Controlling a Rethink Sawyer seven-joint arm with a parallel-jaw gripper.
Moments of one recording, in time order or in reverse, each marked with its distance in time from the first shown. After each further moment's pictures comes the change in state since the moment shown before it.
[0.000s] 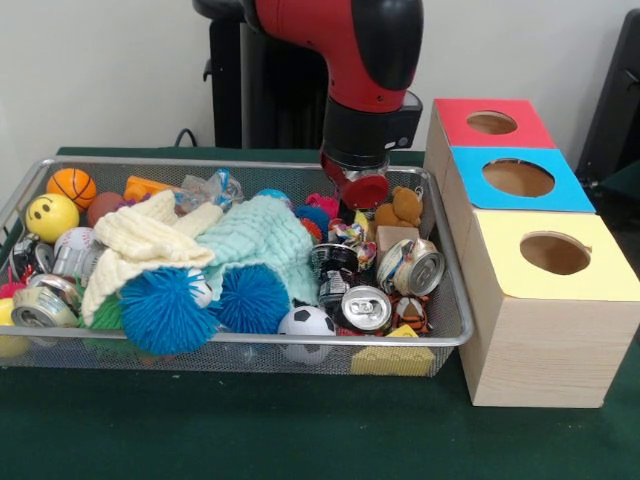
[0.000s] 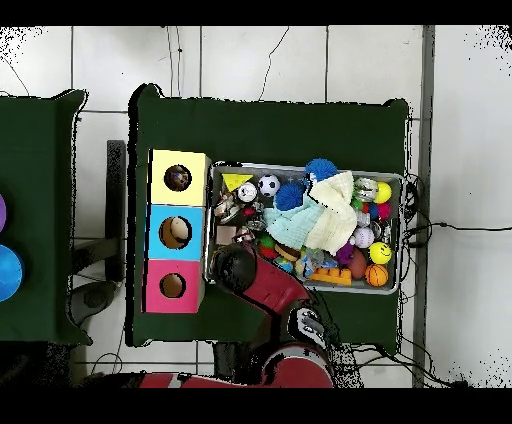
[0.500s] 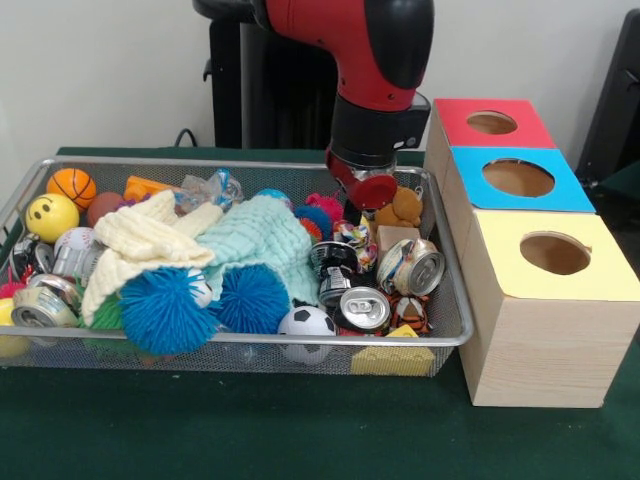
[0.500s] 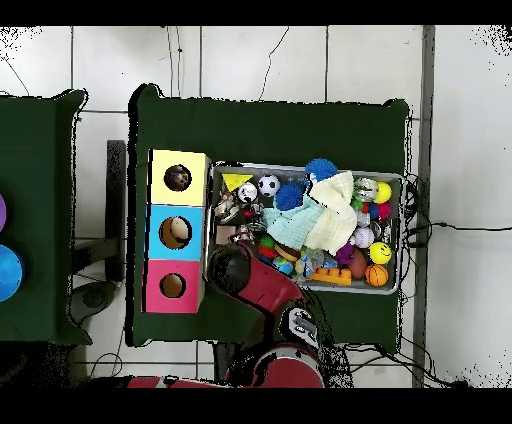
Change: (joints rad) arm 0.028 0.000 -0.007 0.000 0.000 -0.031 0.000
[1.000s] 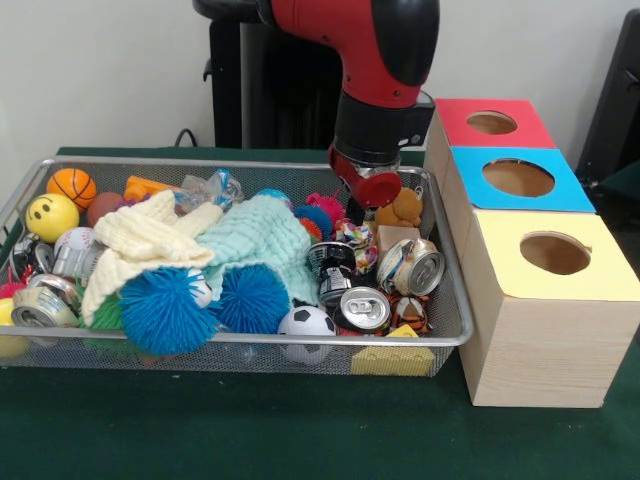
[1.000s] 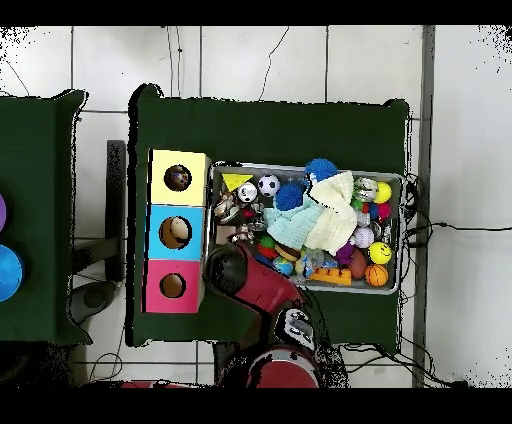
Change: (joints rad) arm 0.022 -0.008 -0.014 0.000 0.000 -0.003 0.000
